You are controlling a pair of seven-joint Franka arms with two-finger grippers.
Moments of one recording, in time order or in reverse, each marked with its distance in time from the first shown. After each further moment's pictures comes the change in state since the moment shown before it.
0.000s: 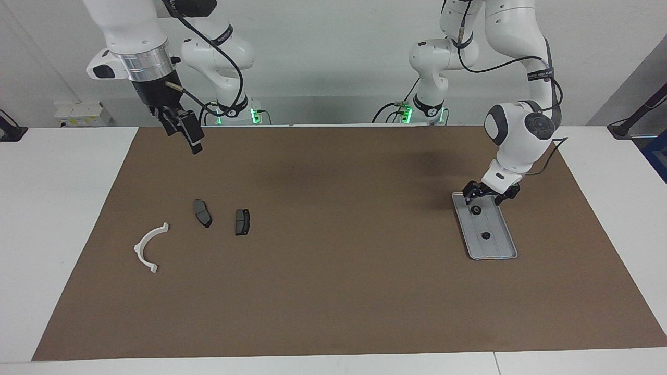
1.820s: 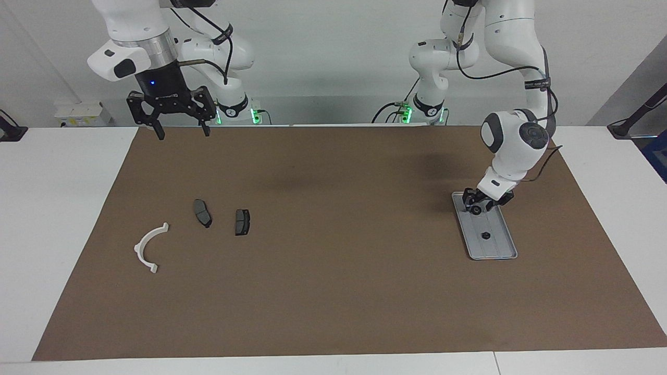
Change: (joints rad) left arm 0.000 0.043 -0.003 0.000 0.000 0.039 0.001; right arm 0.006 -0.038 0.008 -0.003 0.000 -0.012 -0.800
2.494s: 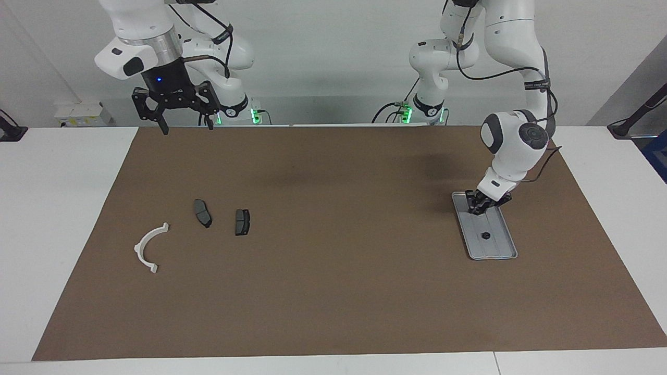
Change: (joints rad) left arm 0.000 0.003 0.000 0.000 0.000 0.012 -0.003; right arm 0.018 -0.018 0.001 -0.037 0.001 -0.032 -0.039
